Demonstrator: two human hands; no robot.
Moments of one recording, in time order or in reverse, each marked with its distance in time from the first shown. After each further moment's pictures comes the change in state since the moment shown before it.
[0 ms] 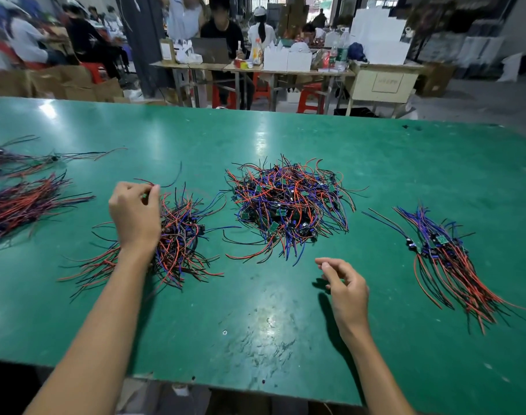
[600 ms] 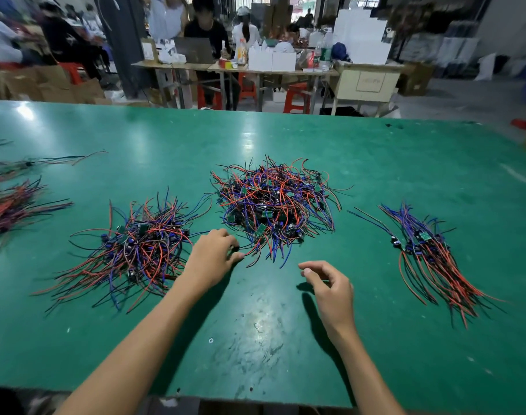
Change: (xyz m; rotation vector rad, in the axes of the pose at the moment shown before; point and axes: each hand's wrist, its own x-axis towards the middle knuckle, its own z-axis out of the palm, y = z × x) left_hand -0.091 0.042 0.076 0.312 -0.825 0.543; right_hand 0.002 0.001 0.000 -0.047 -0.072 -0.036
